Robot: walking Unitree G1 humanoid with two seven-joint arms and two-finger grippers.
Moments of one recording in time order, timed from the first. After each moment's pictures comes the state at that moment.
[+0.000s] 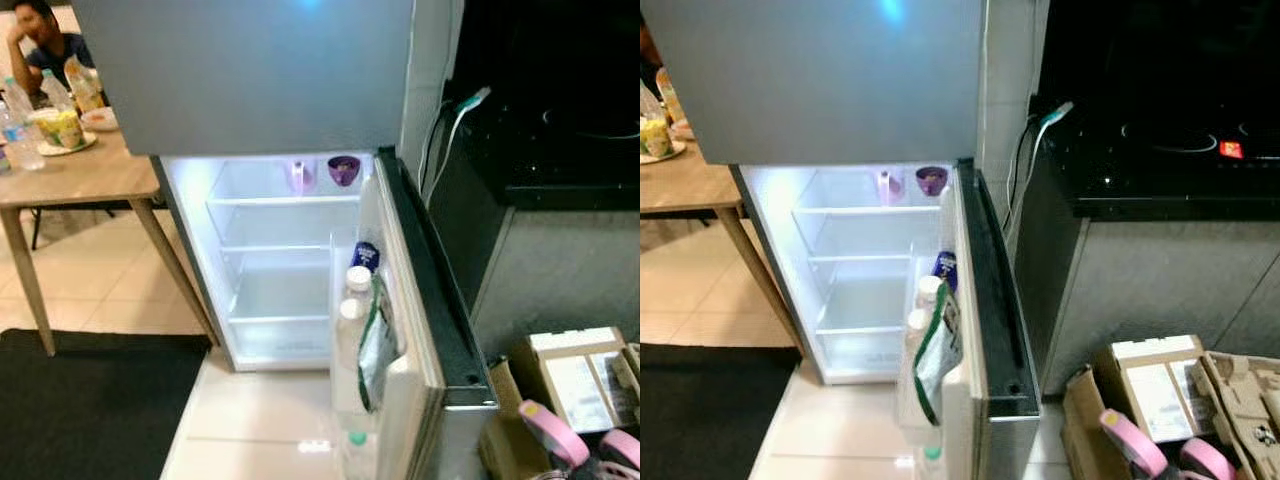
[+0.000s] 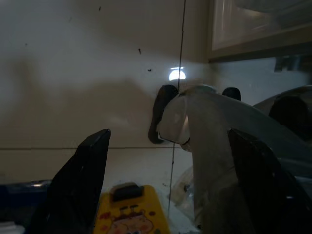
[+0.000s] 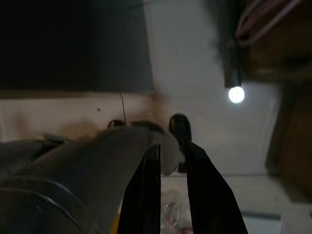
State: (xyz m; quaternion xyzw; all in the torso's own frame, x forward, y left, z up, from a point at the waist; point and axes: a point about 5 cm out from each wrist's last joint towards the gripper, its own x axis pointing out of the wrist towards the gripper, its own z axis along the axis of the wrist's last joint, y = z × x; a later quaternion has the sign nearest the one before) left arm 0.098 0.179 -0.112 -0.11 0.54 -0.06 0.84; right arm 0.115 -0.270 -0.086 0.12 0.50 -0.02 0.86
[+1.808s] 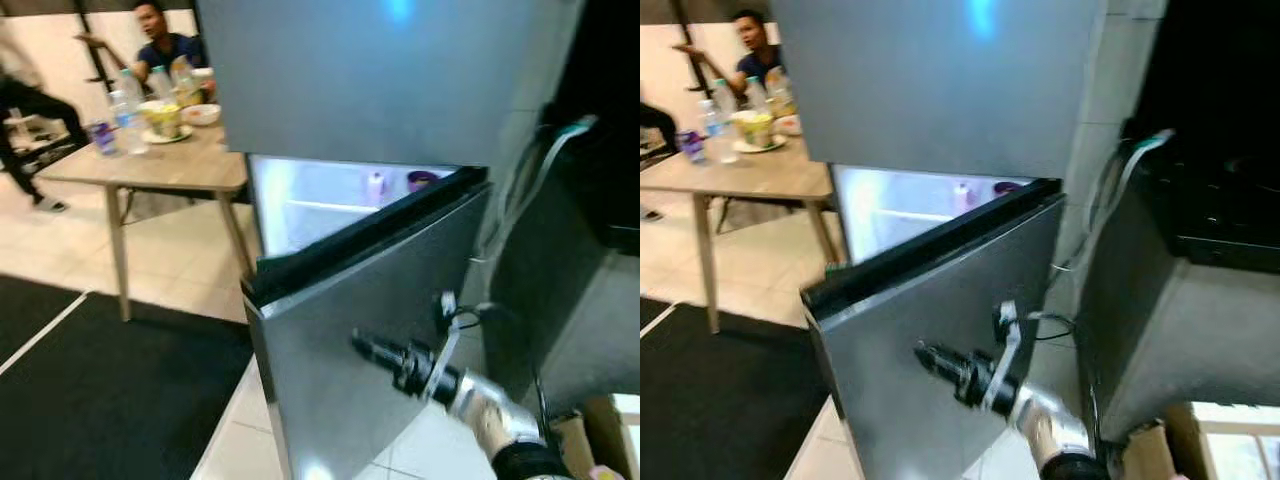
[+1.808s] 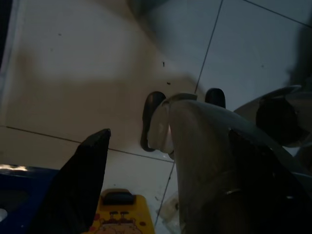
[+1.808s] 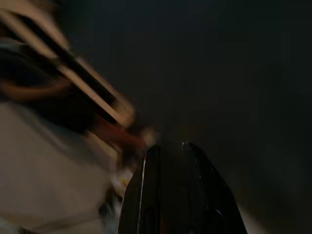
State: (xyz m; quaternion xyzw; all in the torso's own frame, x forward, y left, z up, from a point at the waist) left arm 0.101 0.178 -0.111 -0.09 0.53 -0.06 0.84; right arm 0.278 -0.125 0.022 0.28 0.20 0.43 0.83
